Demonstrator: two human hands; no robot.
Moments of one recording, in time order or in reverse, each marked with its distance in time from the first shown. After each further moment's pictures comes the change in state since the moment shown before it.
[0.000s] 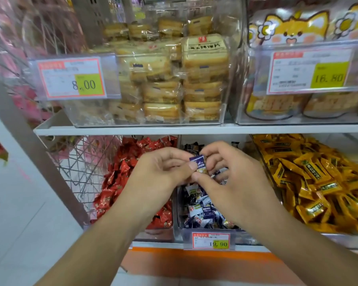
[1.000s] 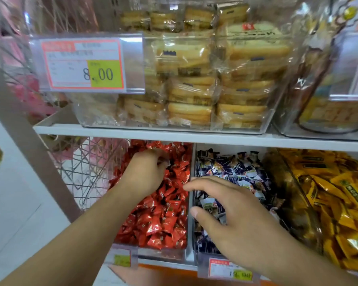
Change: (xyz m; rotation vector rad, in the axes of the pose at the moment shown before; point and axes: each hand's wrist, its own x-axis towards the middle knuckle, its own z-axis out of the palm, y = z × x) left_hand 0.099 -0.074 -0.077 1.017 0.158 0.177; right_hand 0.007 0.000 0.028 -0.141 -0.447 -0.004
